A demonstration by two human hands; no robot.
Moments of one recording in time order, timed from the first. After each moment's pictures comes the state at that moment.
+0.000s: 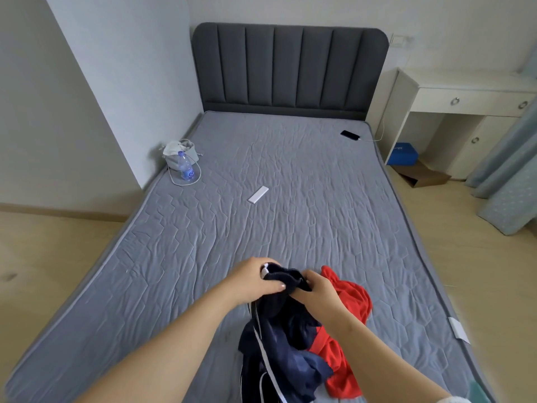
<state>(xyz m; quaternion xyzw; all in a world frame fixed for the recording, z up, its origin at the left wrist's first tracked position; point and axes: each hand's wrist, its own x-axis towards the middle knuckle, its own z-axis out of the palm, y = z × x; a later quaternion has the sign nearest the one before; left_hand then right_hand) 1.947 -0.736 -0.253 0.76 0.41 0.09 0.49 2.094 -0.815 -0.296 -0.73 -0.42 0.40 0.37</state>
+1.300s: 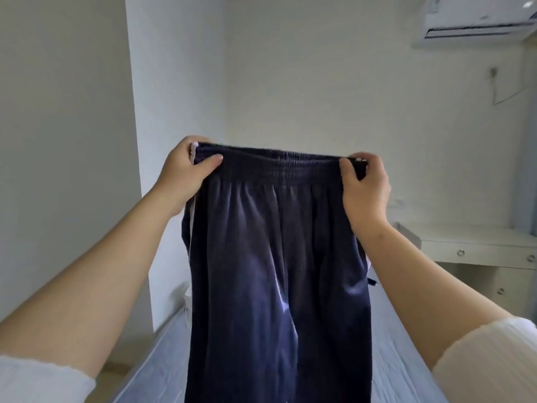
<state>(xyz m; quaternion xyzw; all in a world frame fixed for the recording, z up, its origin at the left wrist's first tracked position) 1.867 -0.619 0.123 0.68 0.27 0.65 0.21 2.120 -0.700 0.097 -0.47 -0.47 -0.04 0.75</state>
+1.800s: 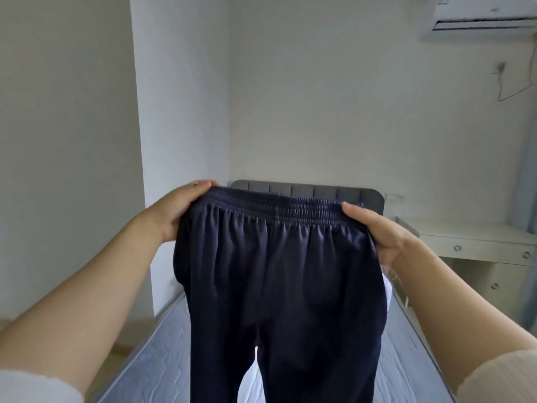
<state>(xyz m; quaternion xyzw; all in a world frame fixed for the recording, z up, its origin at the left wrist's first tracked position) 1.841 -0.631 0.068 0.59 0.30 0.47 0.58 2.150 -0.732 0.050 -0.43 -0.49 0.54 0.54</state>
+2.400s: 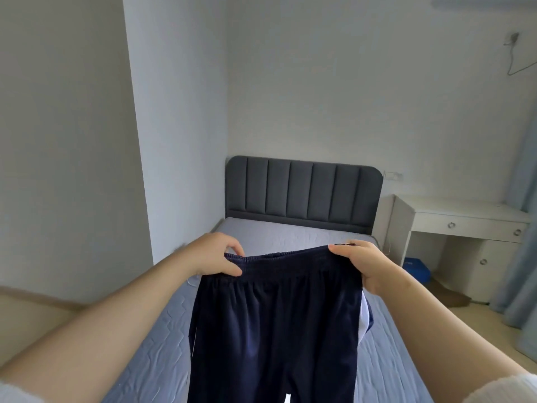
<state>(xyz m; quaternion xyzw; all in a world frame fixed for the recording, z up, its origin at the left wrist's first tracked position) 1.870 -0.654 -0.037 0.83 0.49 0.14 0.23 2.141 -0.741 -0.042 -0.66 -0.38 0.41 0.51</state>
